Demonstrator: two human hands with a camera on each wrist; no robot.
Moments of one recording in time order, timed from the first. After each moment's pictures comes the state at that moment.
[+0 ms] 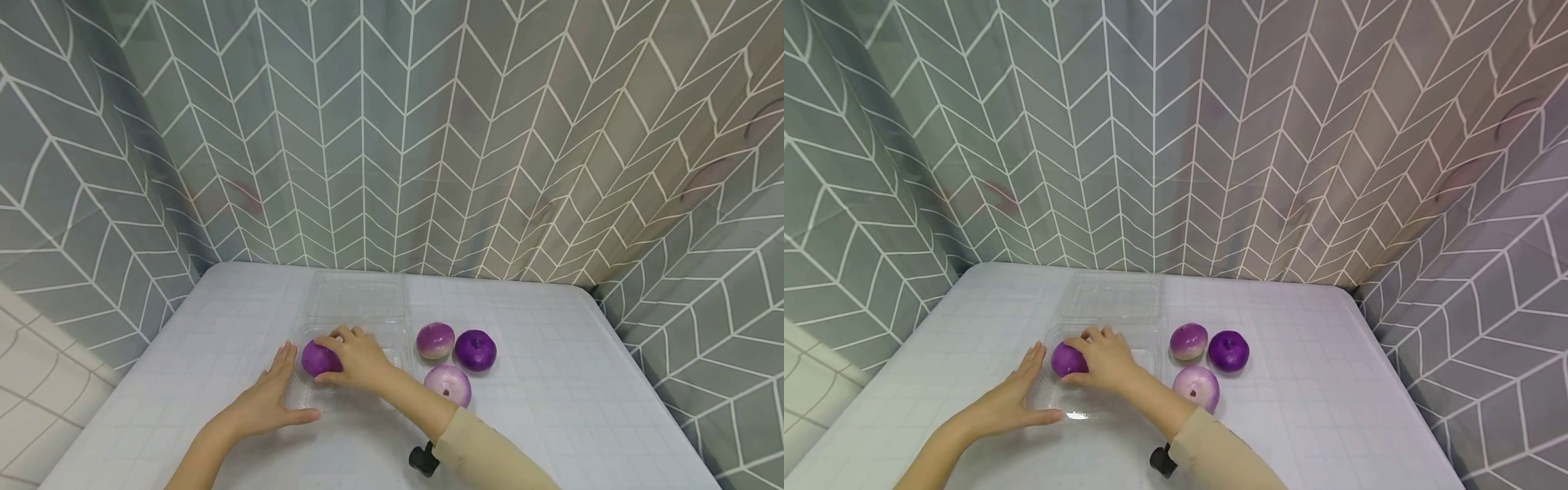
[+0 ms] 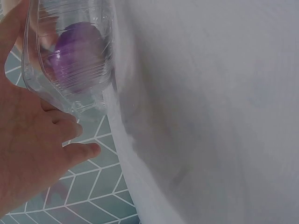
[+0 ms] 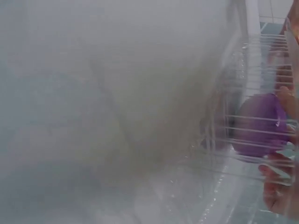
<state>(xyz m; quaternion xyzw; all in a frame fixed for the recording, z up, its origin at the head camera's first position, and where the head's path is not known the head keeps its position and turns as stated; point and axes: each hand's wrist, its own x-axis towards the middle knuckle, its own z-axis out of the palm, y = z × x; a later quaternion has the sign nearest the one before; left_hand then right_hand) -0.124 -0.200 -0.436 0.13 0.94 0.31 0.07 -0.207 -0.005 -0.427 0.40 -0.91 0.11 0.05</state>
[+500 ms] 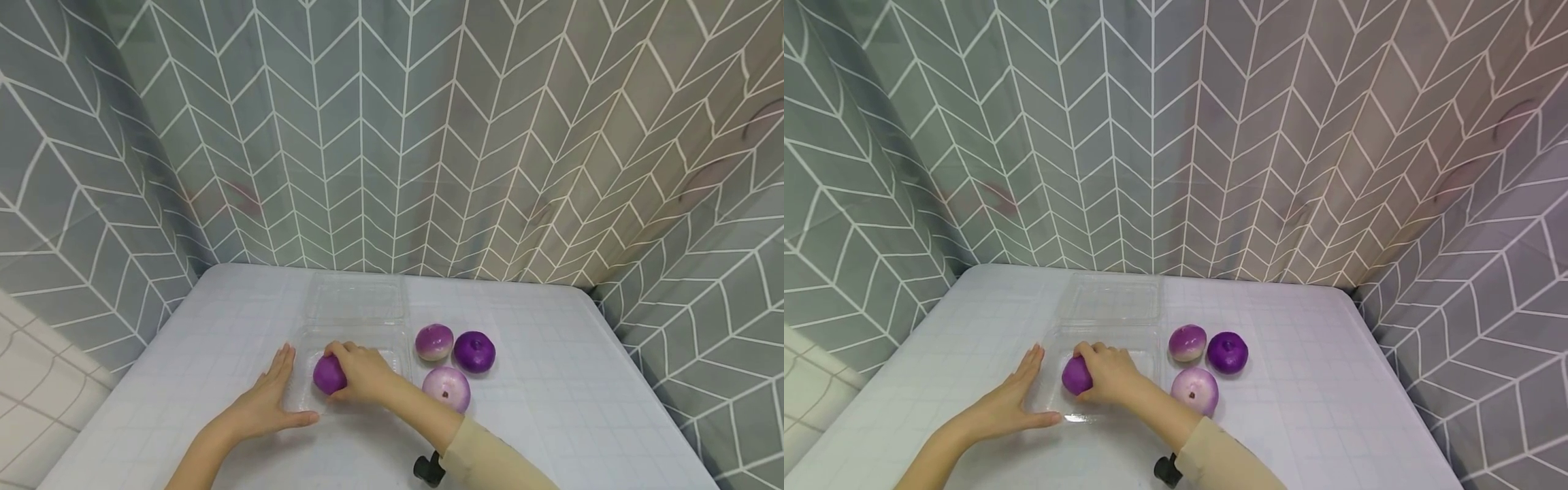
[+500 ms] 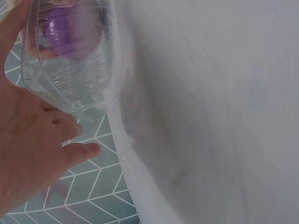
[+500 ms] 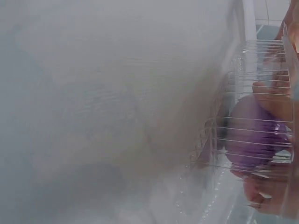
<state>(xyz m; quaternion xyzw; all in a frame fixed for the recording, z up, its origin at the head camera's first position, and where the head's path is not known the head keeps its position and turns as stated) -0.125 -0.200 -0.437 0.12 0.94 0.32 0.07 -0.197 0.006 -0.433 0.38 -0.91 0.13 -0.01</state>
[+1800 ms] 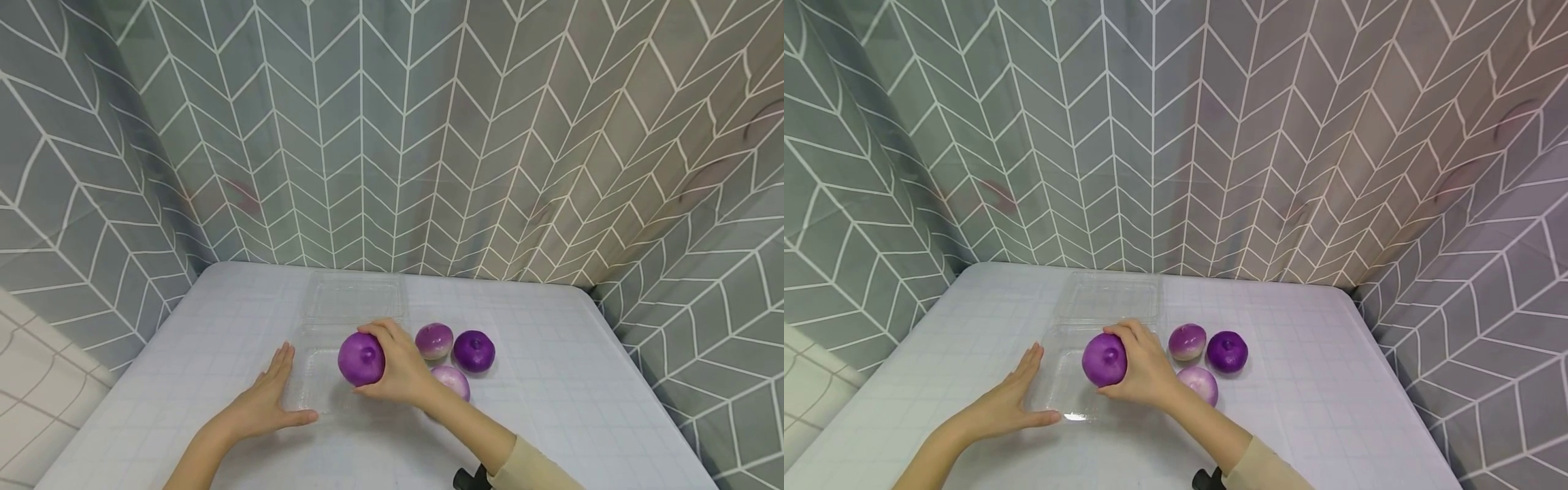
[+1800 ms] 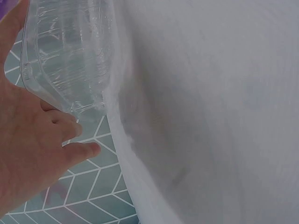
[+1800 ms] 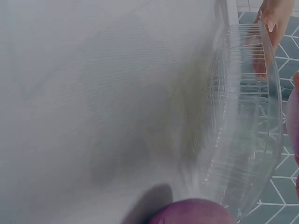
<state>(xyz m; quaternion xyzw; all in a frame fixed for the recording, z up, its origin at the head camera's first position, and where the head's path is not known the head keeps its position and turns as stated) -0.124 -0.199 -0.435 0.12 0.94 0.31 0.07 -0.191 0.064 -0.418 0.37 -0.86 0.33 0.12</state>
